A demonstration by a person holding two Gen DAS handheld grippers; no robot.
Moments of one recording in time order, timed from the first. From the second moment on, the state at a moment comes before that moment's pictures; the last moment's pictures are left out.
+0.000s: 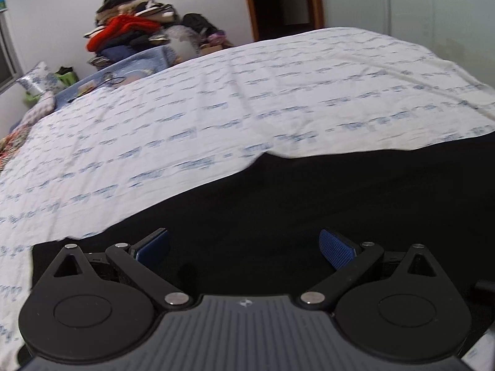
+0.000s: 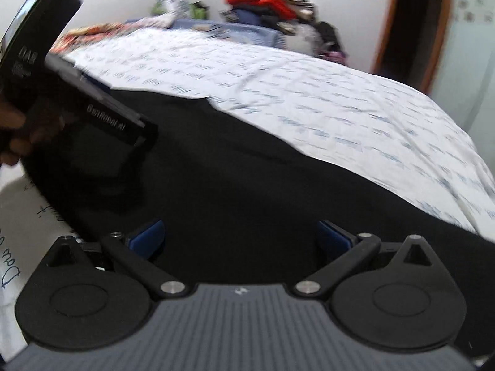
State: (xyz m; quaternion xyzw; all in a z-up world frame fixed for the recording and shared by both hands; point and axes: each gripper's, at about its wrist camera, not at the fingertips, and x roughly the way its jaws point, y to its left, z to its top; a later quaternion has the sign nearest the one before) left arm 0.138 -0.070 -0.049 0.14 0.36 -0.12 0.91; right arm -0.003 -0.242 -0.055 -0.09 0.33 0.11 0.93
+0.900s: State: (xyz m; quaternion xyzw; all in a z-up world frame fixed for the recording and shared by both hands) left arm 0.102 -0.179 -0.087 0.11 0.30 -0.23 0.92; right arm -0.093 -0.504 -0.058 0.24 0.26 -0.28 0.89
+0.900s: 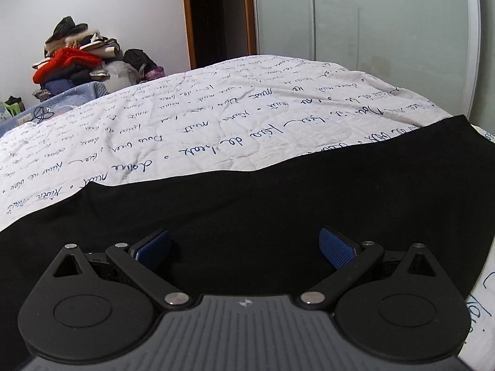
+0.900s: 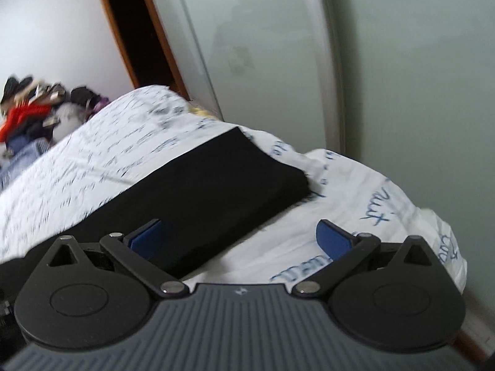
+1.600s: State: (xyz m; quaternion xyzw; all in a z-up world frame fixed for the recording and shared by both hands) left arm 0.096 -0.179 -0.069 0.09 0.29 -0.26 0.92; right arm -0.095 -0.565 -0.082 0.38 0.21 -0.28 0.86
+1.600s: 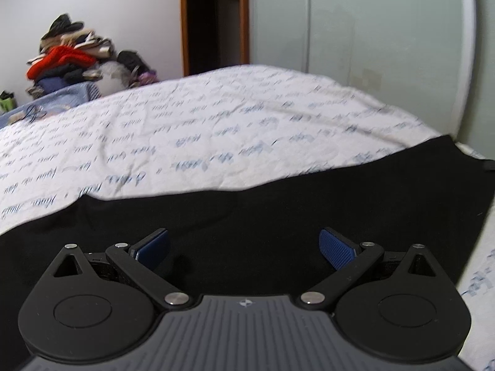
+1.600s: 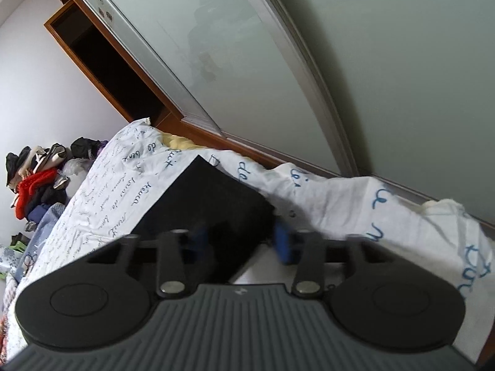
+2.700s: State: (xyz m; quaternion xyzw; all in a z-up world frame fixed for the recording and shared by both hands) left arm 0.113 -0.224 -0.072 0.03 0.36 -0.36 0.86; right arm -0.106 -0.529 -0.064 0.31 0.21 -0.25 0.89
